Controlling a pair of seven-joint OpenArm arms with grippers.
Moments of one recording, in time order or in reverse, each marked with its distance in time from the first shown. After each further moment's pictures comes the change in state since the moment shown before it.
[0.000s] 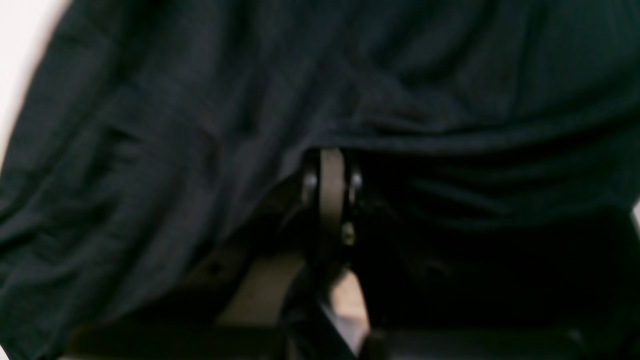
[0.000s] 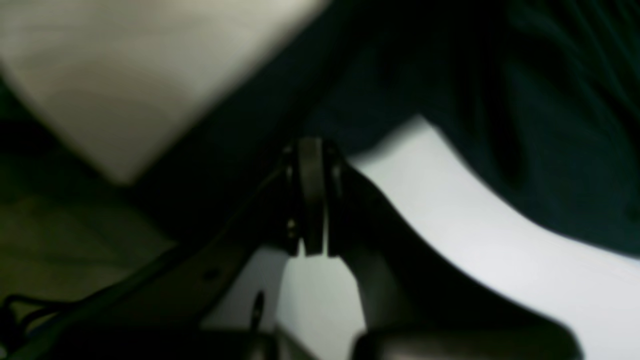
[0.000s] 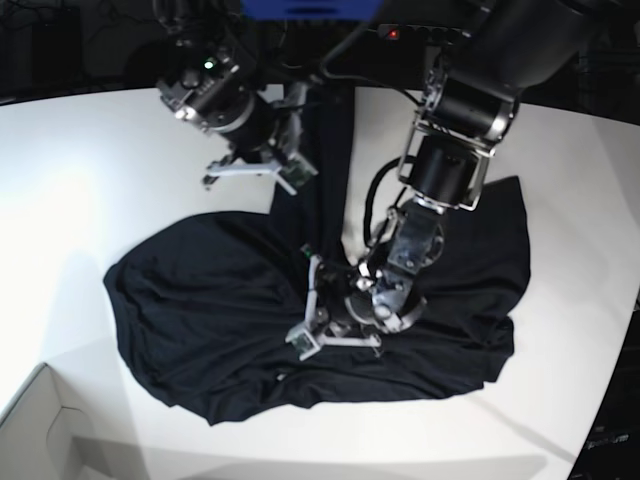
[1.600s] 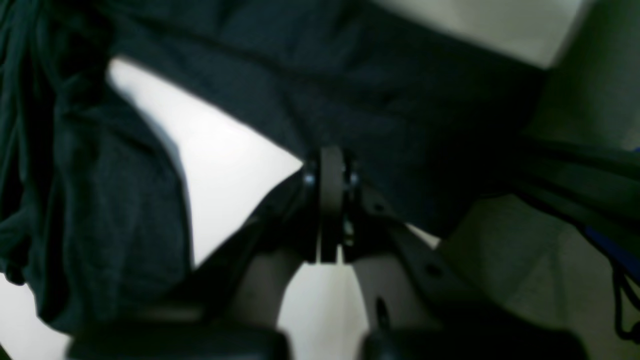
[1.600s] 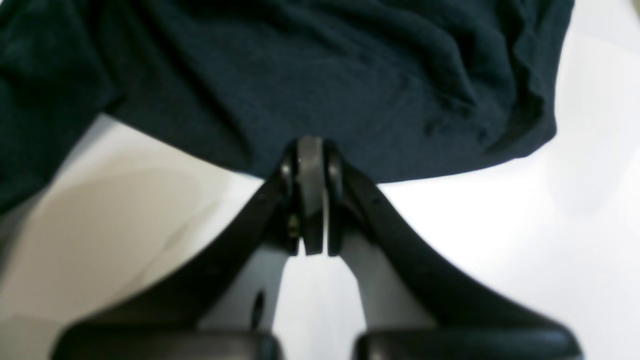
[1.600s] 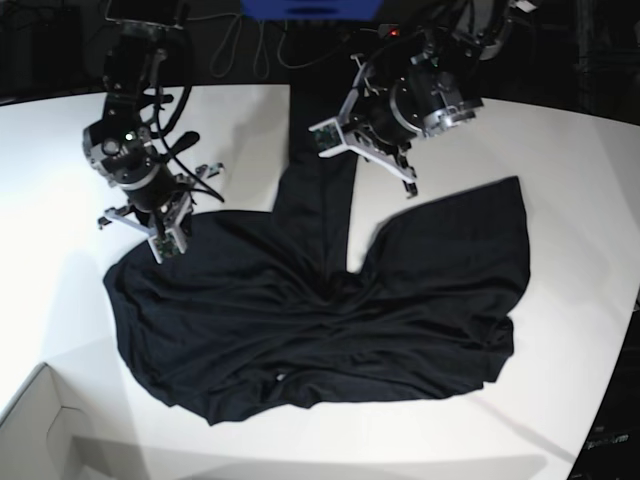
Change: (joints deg) left arm 43.8 -17.3 8.9 60.0 -0.2 -5.6 18.5; right arm 13.6 1.9 28.9 -15.3 -0.3 0.0 15.5
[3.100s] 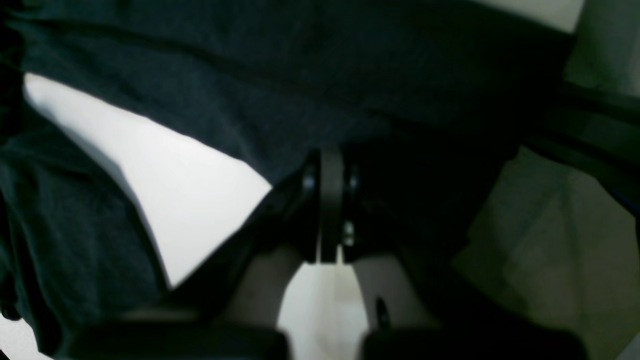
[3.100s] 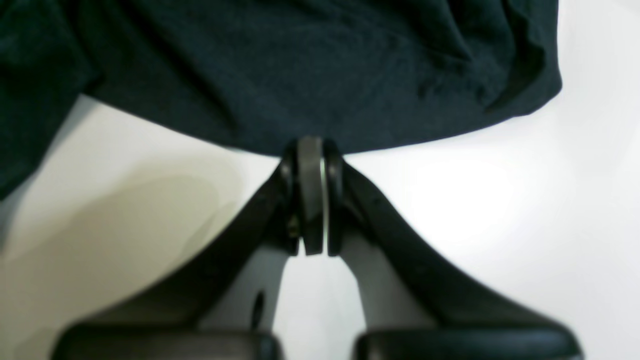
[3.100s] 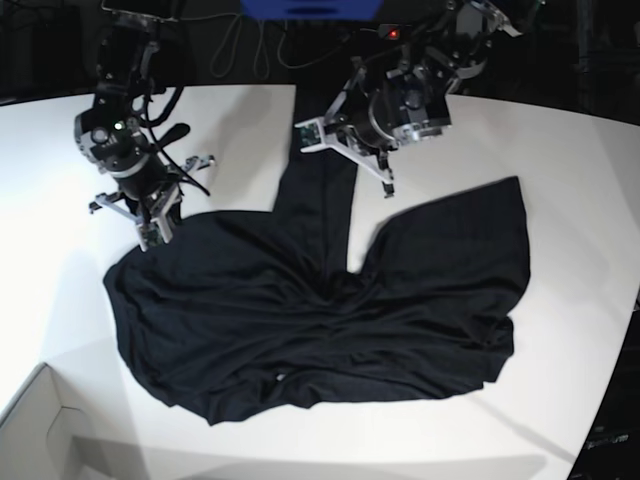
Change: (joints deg) left arm -6.5 -0.1 8.8 -10.1 0.4 0.0 4.7; right arm -2.1 0.2 3.2 0.2 3.2 0.0 0.2
